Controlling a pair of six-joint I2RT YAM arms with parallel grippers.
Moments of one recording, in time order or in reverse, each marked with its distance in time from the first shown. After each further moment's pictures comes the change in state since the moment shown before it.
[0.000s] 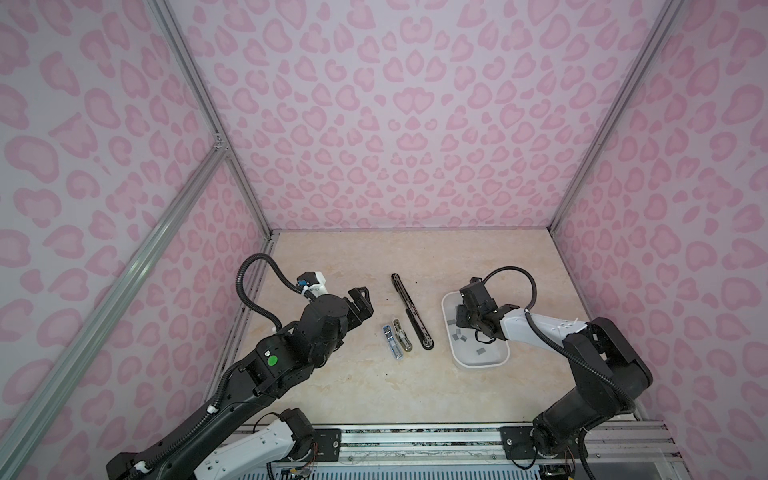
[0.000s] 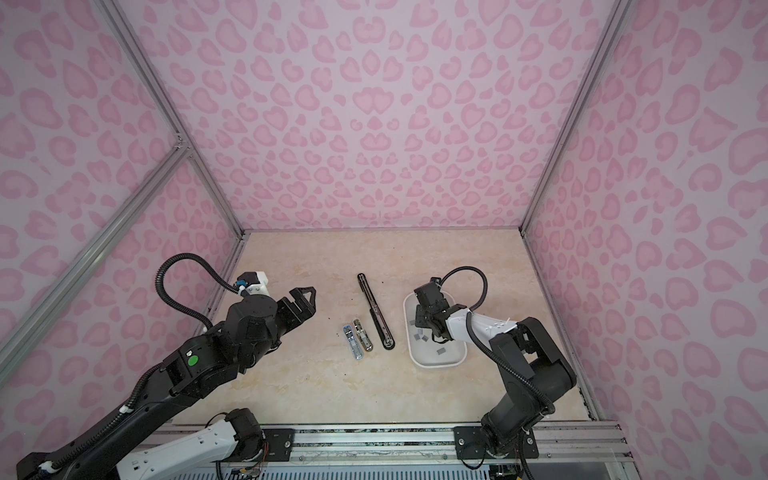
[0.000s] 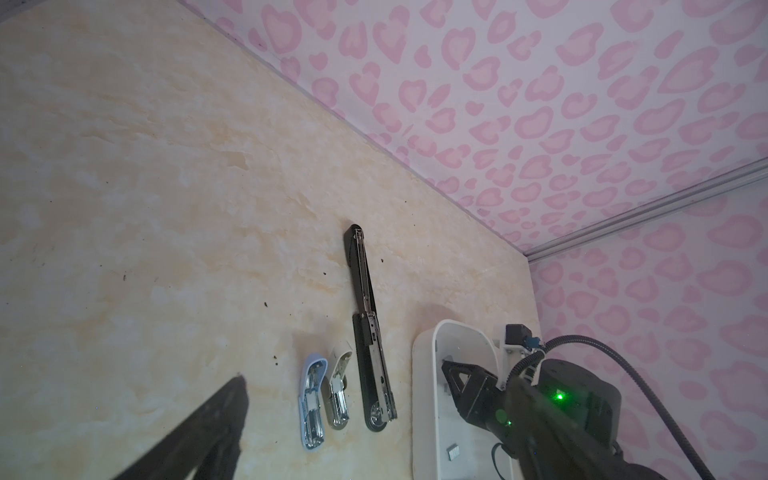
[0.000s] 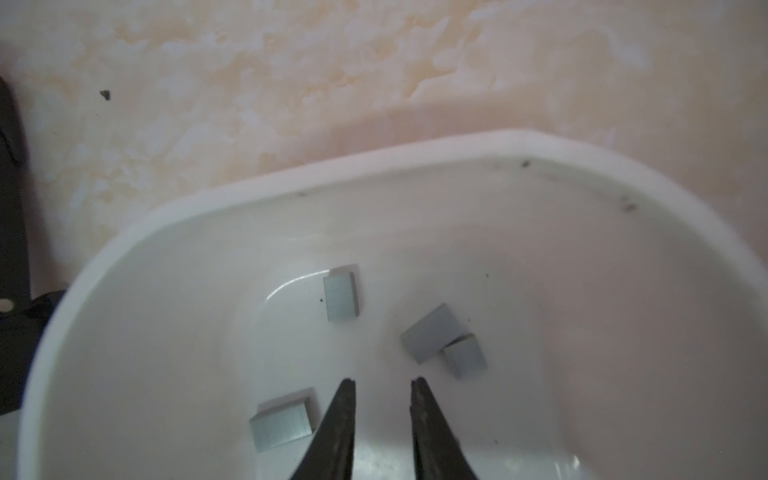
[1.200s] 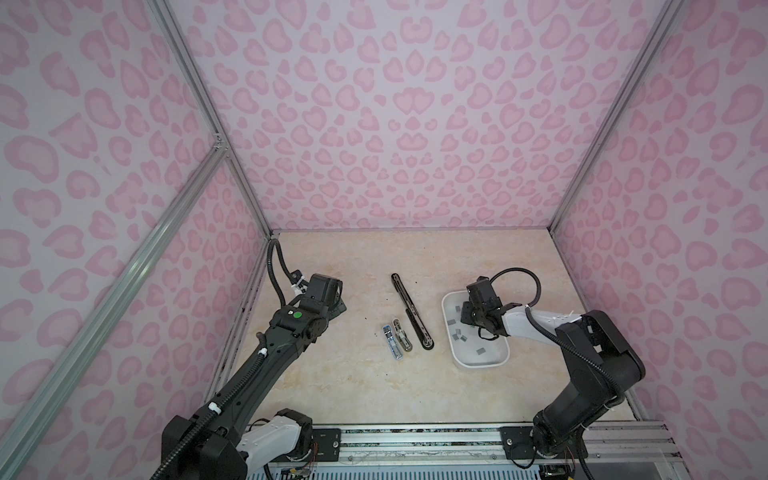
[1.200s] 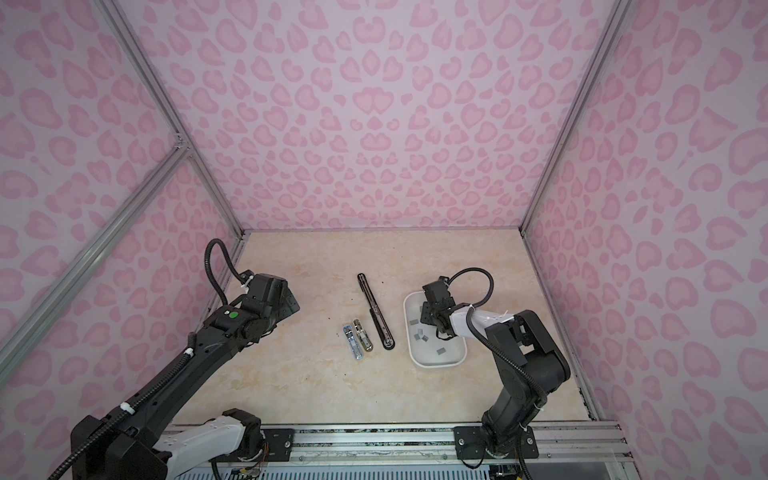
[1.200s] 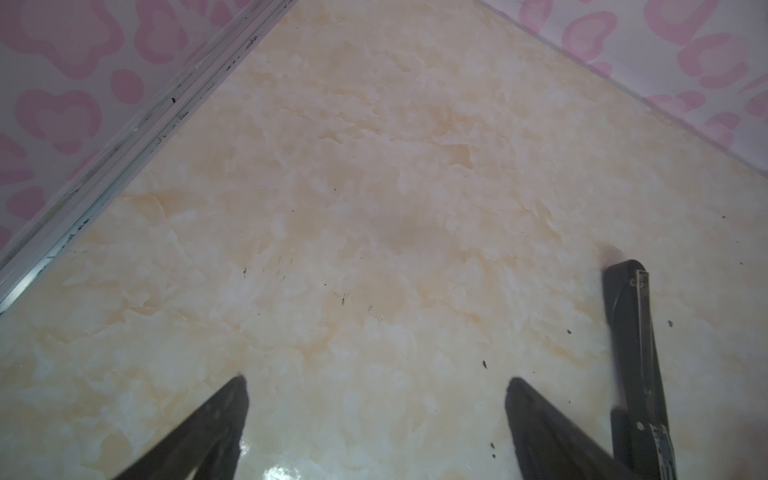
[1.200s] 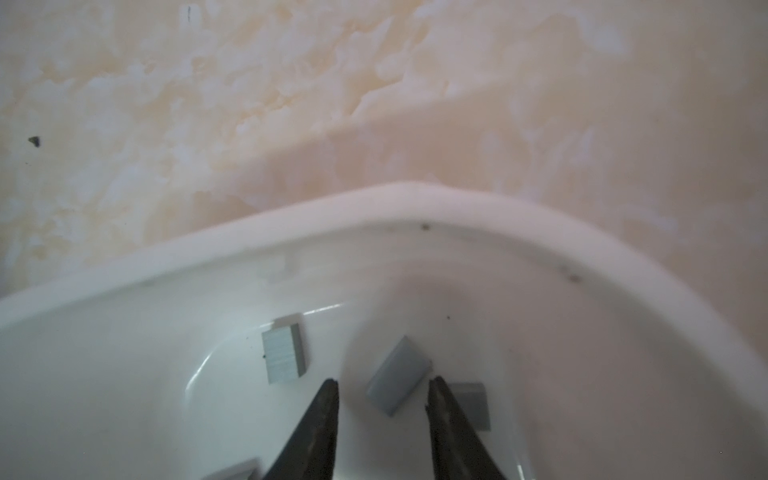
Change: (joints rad) left arm 0.456 0.274 -0.131 -0.042 0.060 0.233; right arm -0.080 0.058 -0.008 0.066 -0.038 0.019
